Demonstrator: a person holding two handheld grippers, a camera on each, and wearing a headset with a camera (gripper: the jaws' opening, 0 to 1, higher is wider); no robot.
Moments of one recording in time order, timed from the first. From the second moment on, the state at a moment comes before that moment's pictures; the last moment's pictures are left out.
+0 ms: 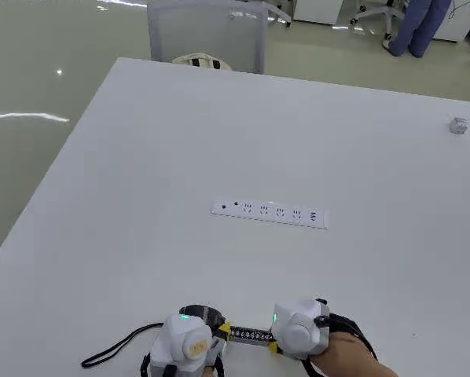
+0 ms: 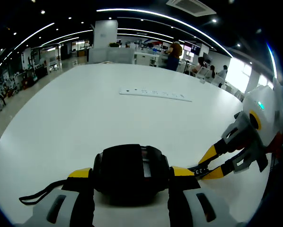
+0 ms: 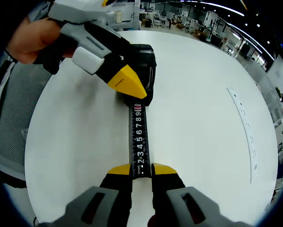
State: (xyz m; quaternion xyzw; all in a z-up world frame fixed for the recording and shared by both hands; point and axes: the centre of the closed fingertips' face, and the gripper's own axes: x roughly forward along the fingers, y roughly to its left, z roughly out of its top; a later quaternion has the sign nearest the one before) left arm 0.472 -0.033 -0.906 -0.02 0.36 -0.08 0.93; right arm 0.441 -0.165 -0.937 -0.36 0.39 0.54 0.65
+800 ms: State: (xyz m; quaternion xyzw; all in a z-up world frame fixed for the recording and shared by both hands) left arm 0.472 -0.033 -0.906 -0.02 0.37 -0.09 0.93; right arm 0.442 -0.135 -0.938 -0.35 0.38 0.55 0.65
